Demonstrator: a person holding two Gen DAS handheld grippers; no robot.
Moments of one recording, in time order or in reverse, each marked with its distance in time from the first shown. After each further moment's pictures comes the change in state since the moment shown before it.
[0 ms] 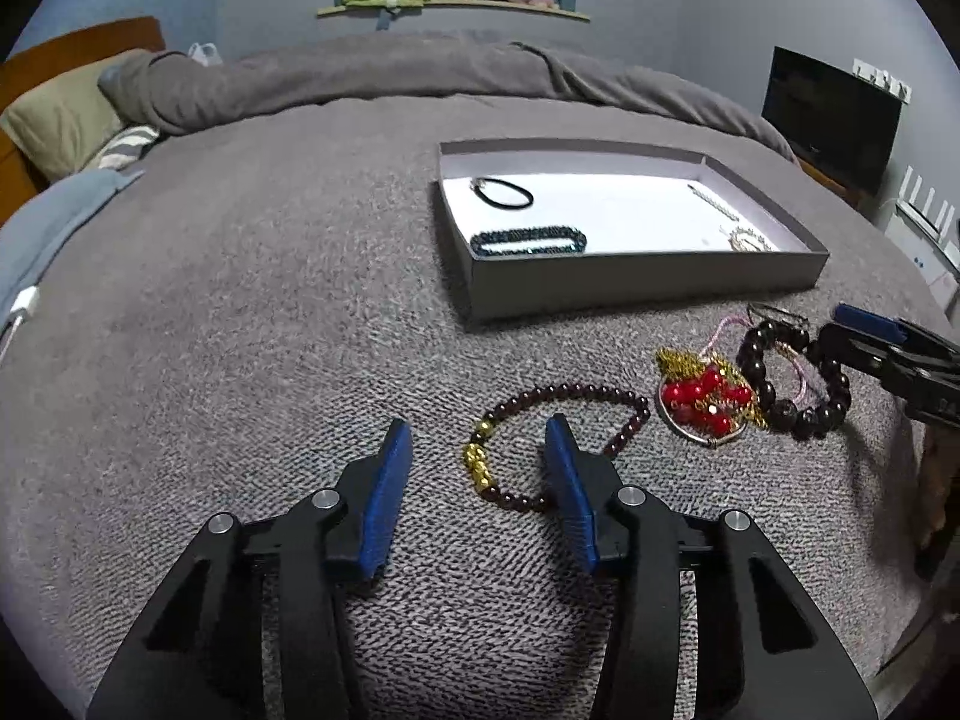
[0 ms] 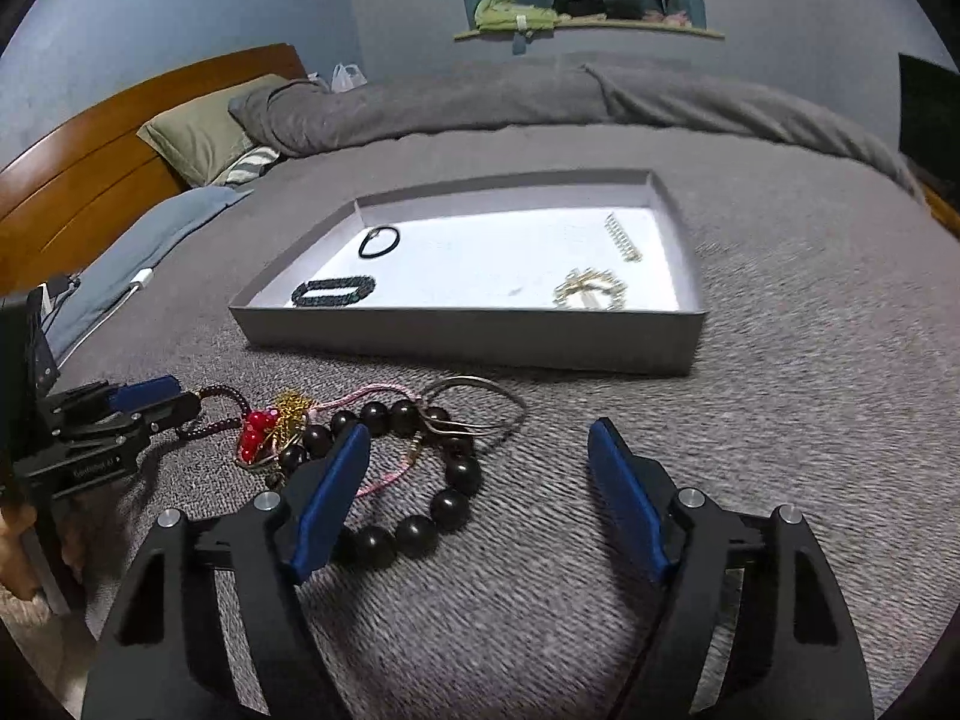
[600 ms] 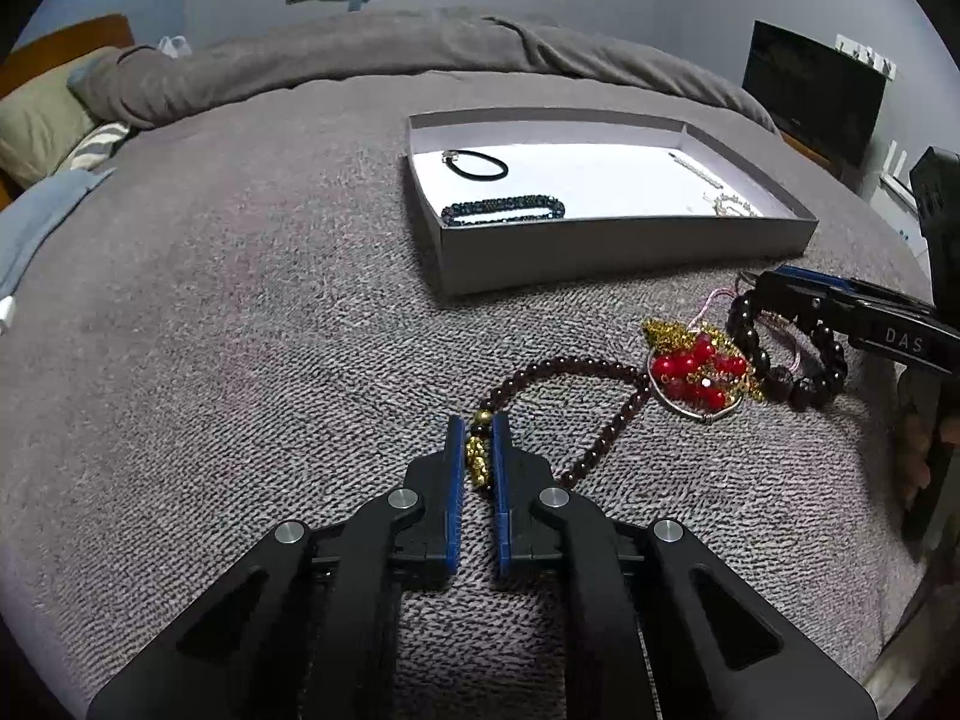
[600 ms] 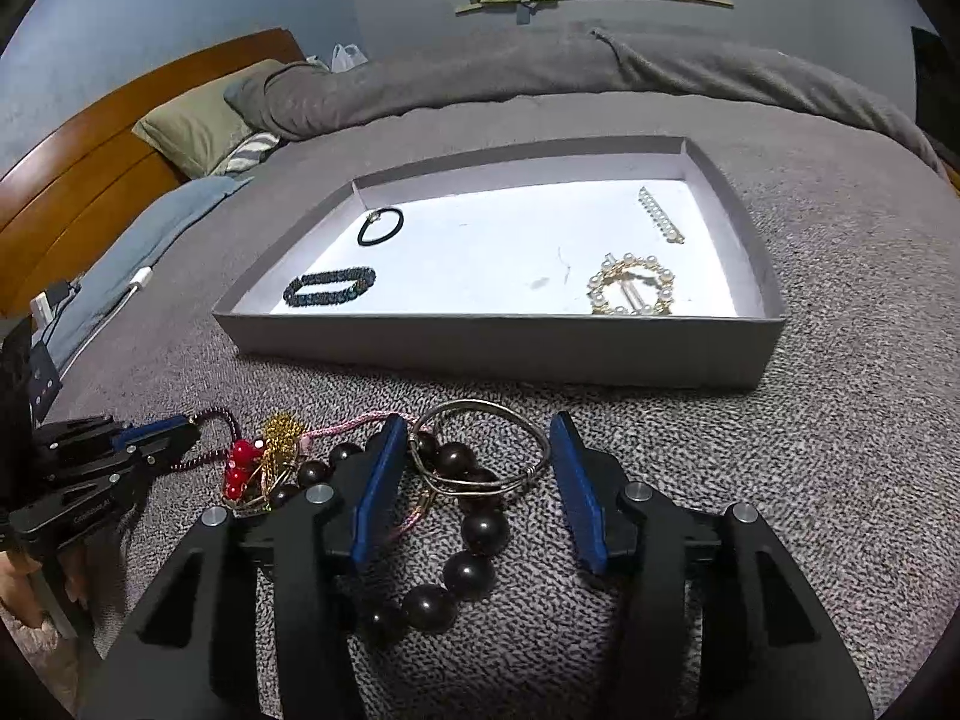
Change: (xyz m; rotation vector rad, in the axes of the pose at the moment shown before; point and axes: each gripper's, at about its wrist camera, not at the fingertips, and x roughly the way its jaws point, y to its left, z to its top) left arm 0.008 -0.004 0.001 0.039 0.046 -0.043; right arm 0.024 -0.002 0.011 0.038 0.022 0.028
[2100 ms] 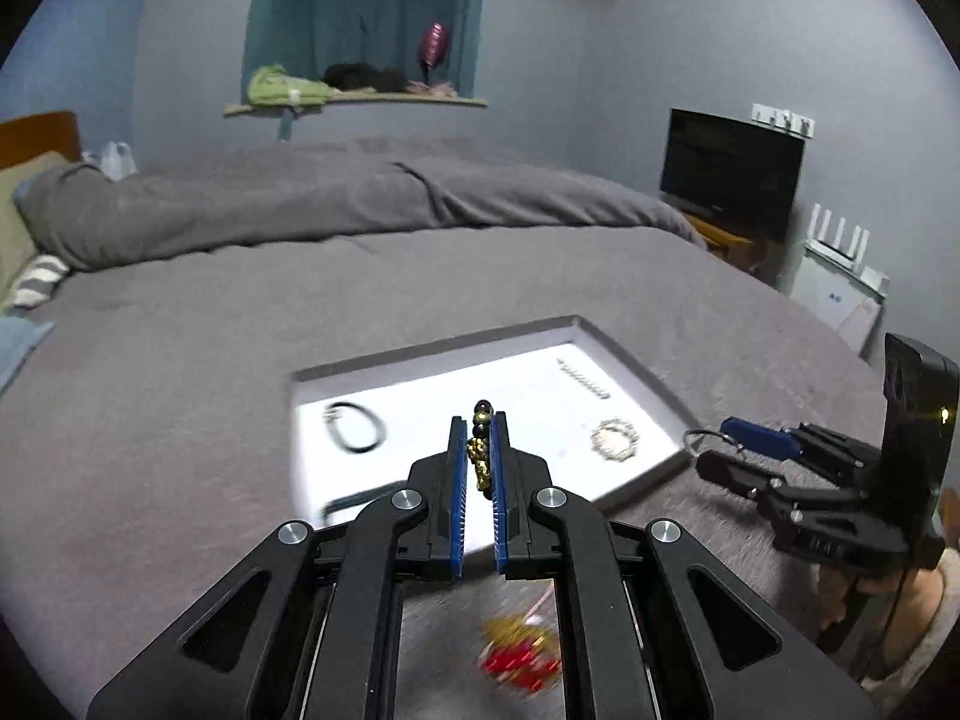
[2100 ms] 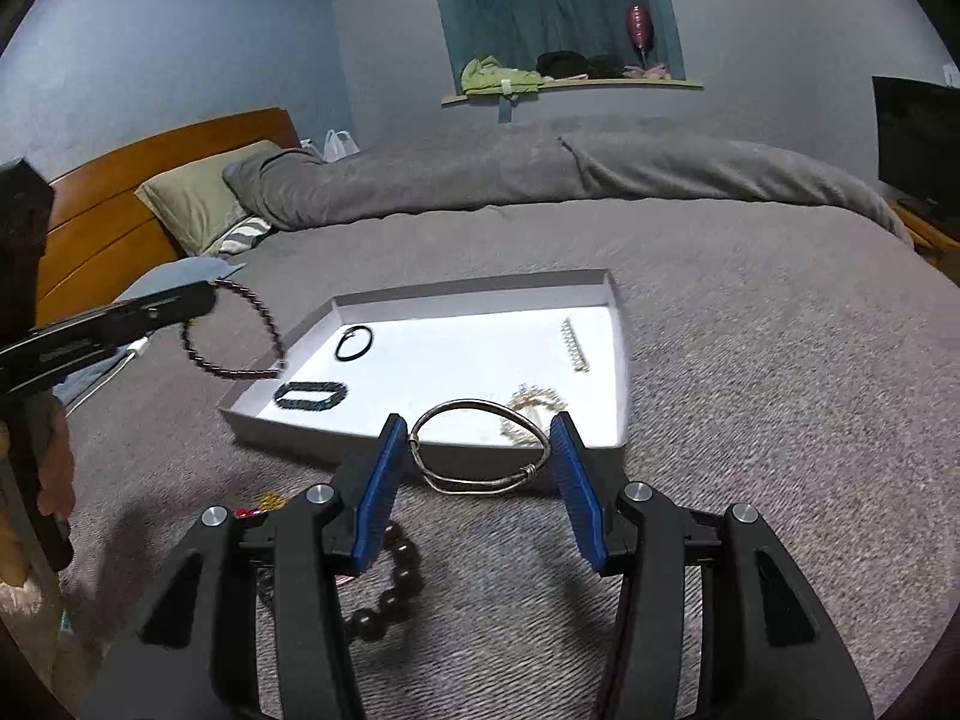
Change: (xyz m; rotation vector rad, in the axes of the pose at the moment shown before) left arm -0.033 -0.057 0.113 0.083 -0.265 -0.177; right arm -0.059 -0.028 0.020 -0.021 -0.218 -0.056
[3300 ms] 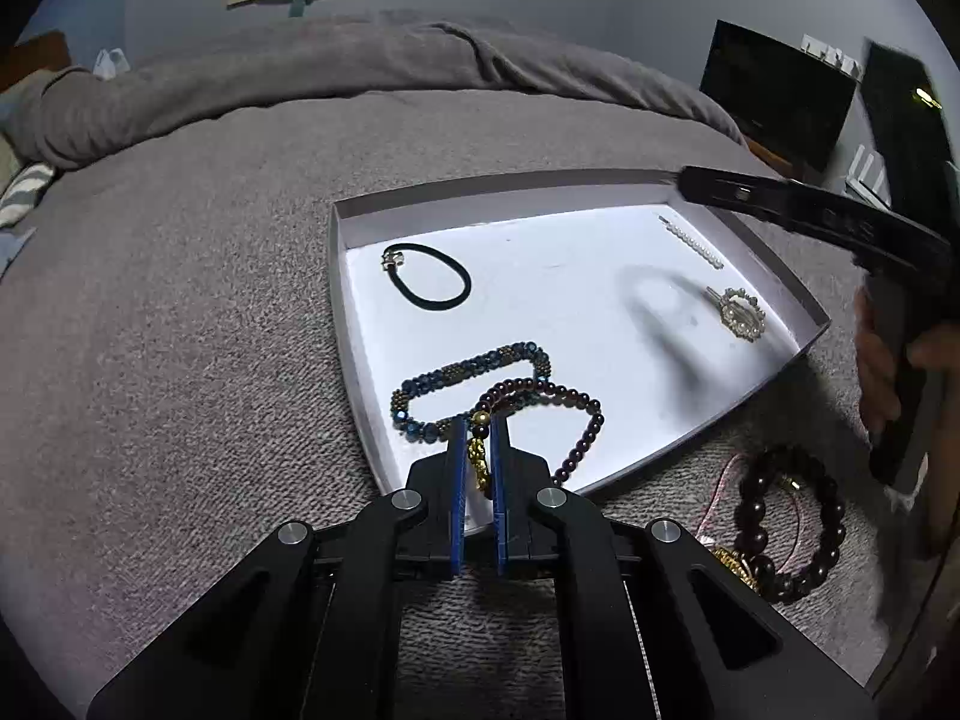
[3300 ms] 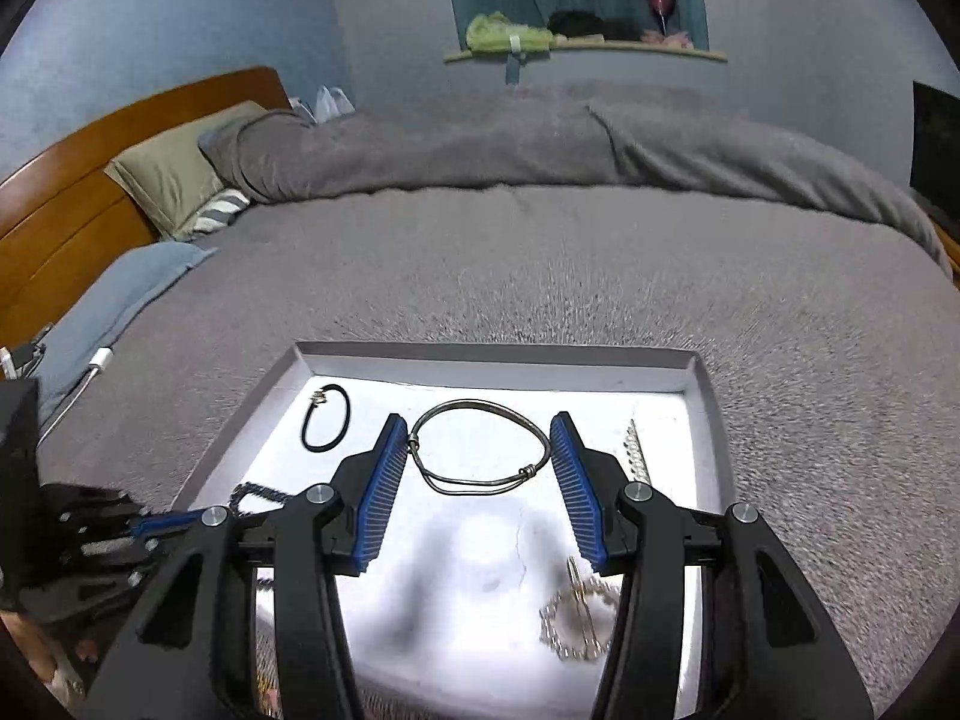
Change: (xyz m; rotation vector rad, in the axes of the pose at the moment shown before) left arm 0.062 0.075 -0.046 -0.043 0.276 0.038; right arm 0.126 0.021 0.087 -0.008 0.156 -0.010
